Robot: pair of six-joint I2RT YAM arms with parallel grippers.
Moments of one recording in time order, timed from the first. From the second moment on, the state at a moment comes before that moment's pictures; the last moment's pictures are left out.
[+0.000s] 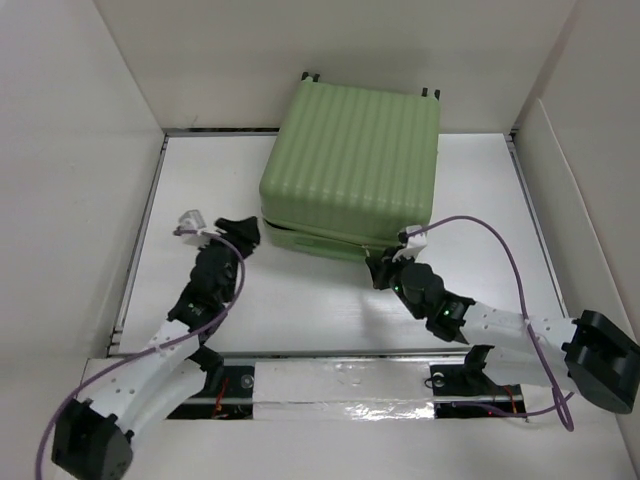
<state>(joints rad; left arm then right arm) -0.59 0.74 0.38 0.21 -0.50 -0.84 0.95 1.09 0.39 0.47 0.46 0.49</state>
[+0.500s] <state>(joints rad) -0.15 1.37 0.54 0.39 -0.16 -0.94 0.94 1.03 0.38 0.42 0.39 0.46</state>
